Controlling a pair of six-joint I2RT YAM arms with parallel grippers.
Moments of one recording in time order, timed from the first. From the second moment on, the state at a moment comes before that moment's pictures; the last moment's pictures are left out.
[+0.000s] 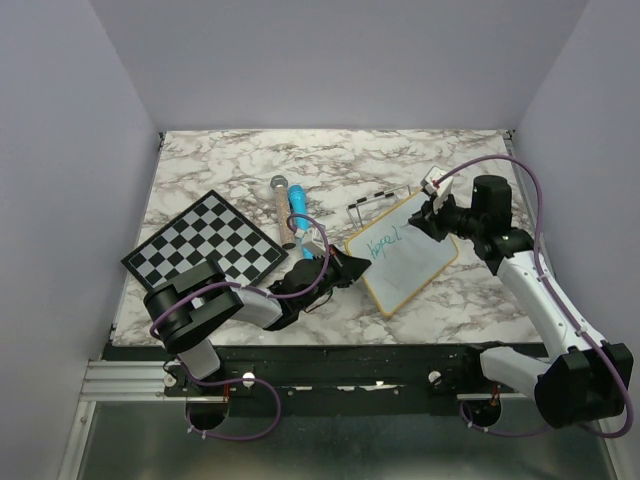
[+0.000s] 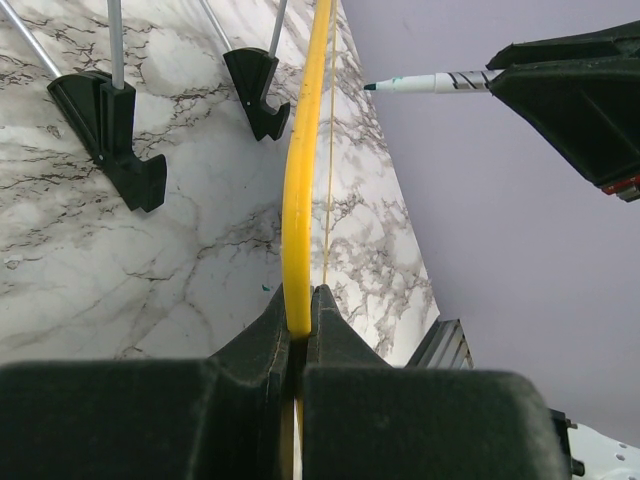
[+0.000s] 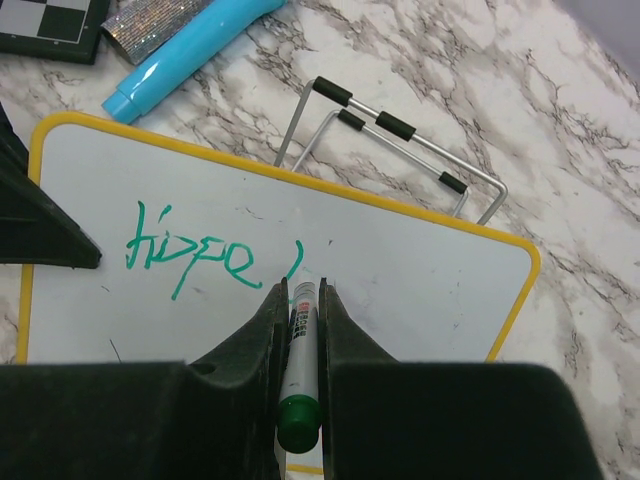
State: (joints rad) left arm -0.98 1.65 0.49 1.05 -0.19 -1.02; right arm 0.17 1.11 0.88 -0.30 -0.60 -0.49
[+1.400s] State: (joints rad) left arm -0.98 1.65 0.49 1.06 -0.19 -1.02; right arm 0.17 1.18 0.88 -0.23 -0.59 -0.47
